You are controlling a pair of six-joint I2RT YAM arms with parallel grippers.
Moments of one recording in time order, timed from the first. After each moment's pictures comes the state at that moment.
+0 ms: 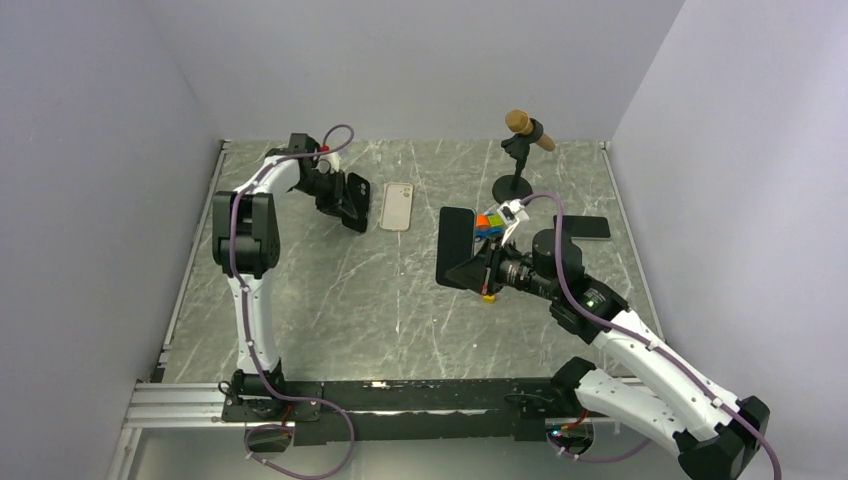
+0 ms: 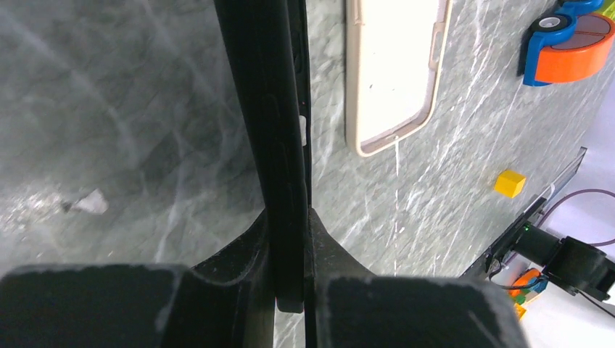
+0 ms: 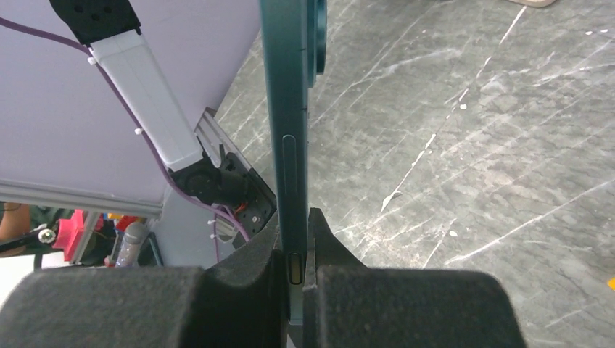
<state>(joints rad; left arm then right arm) -0.06 2.24 1.78 -0.79 0.65 -0.07 0.68 0.81 0.75 -0.23 -0.35 0.65</state>
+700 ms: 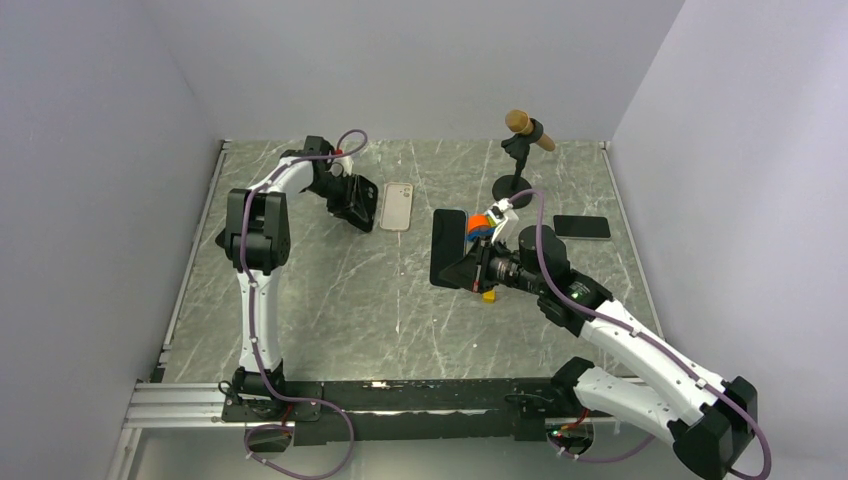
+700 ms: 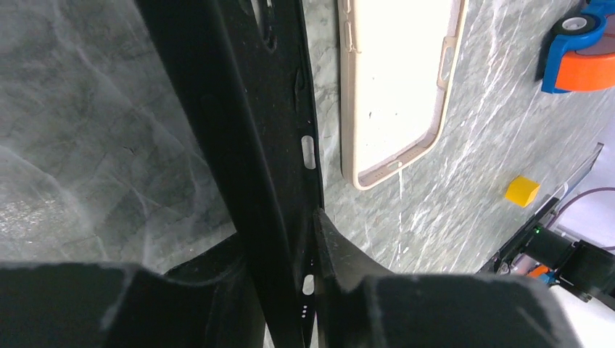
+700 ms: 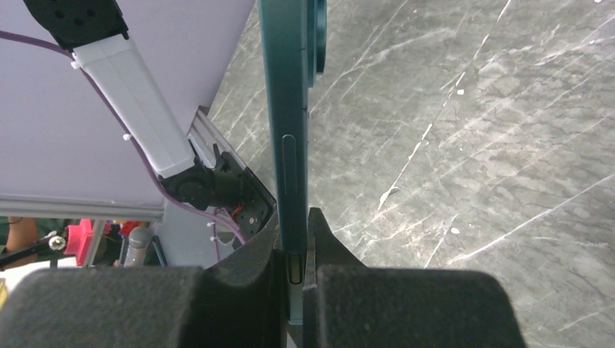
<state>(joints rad) -0.12 2.34 1.87 -0.80 0.64 -0.08 0.67 0.89 0.72 -0.17 -0.35 0.69</state>
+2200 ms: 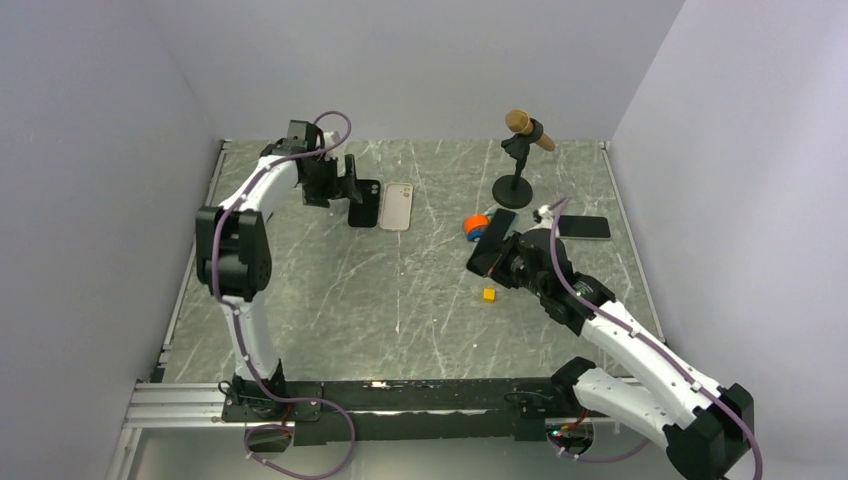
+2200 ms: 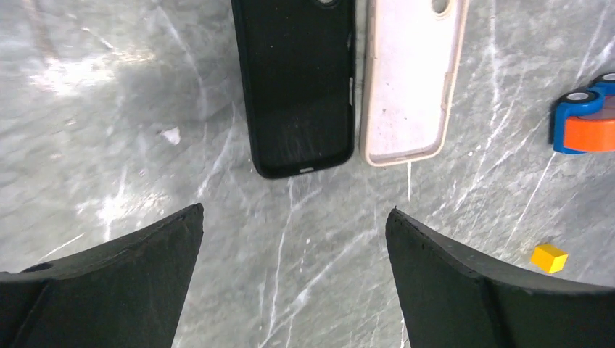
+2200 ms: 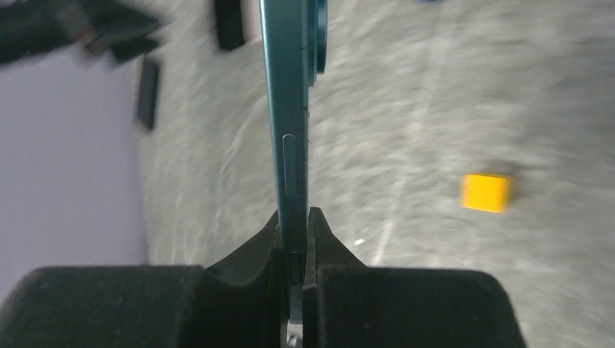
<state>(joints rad) -0.13 2.05 1.69 -0.69 0.33 -0.22 0.60 0.87 0.68 -0.31 0.02 0.93</state>
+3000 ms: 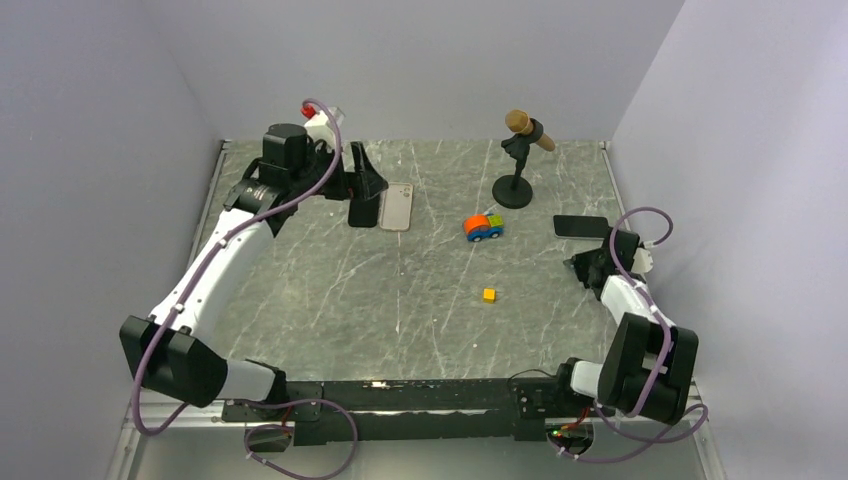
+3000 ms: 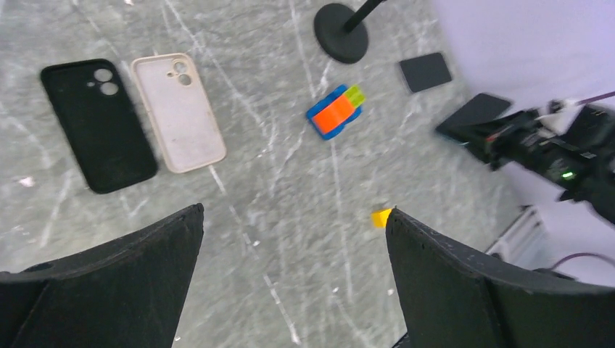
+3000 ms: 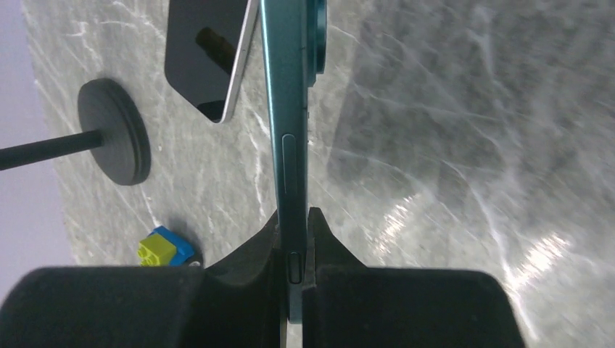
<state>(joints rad) -0.33 1.36 1.38 -0.48 0.34 -0.32 -0.30 1.22 0.54 -0.14 0.05 1.01</state>
